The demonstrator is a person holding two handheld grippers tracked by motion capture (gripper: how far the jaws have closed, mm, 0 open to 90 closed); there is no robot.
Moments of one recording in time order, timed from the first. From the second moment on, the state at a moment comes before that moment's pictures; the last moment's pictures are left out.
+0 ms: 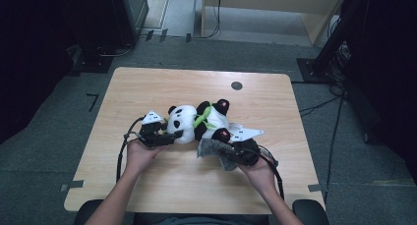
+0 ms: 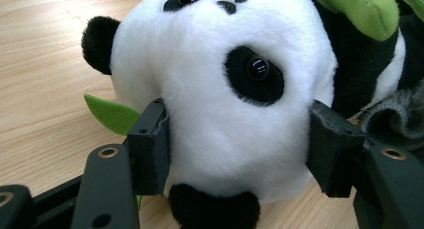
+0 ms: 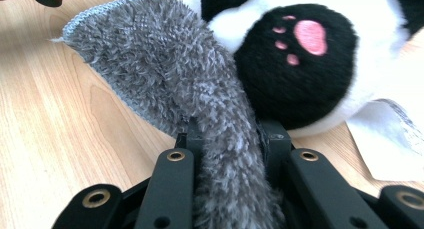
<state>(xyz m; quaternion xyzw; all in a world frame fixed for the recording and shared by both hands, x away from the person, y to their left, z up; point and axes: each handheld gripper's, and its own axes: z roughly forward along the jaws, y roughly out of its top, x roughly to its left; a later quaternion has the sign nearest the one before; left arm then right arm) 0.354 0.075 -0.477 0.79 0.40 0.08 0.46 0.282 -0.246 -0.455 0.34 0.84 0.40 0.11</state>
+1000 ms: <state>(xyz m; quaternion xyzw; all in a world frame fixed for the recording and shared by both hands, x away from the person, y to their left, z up) 0.353 0.074 -0.476 0.79 0.40 0.08 0.46 0.316 -0.136 -0.468 0.28 0.87 0.39 0.09</state>
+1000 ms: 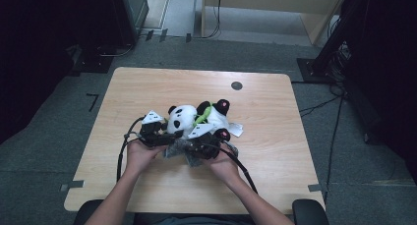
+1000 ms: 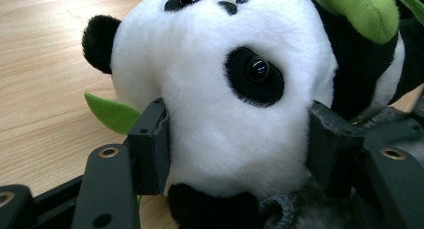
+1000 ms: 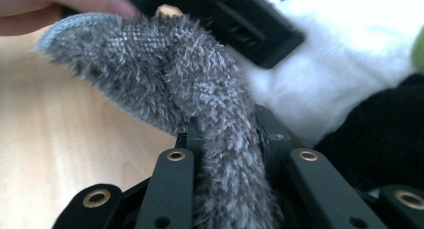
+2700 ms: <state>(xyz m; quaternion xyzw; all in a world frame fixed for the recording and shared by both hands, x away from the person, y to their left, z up) 0.354 0.074 -0.477 0.79 0.40 0.09 0.46 0.300 -0.290 -0.452 0.36 0.84 0.39 0.11</state>
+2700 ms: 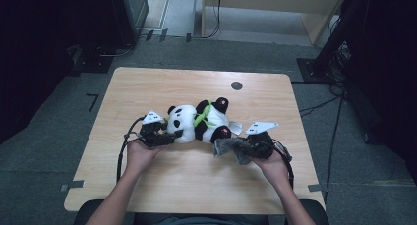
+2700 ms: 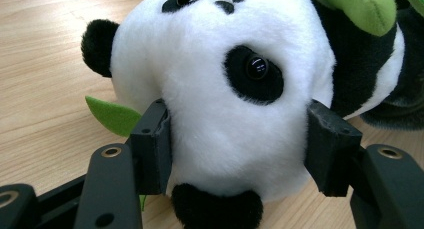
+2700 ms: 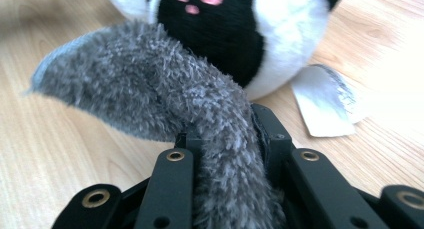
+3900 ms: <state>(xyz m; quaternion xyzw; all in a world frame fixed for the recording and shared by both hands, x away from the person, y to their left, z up) 0.353 0.074 -0.479 0.79 0.40 0.09 0.46 0.387 -0.341 -0.457 0.47 0.75 0.42 0.19</state>
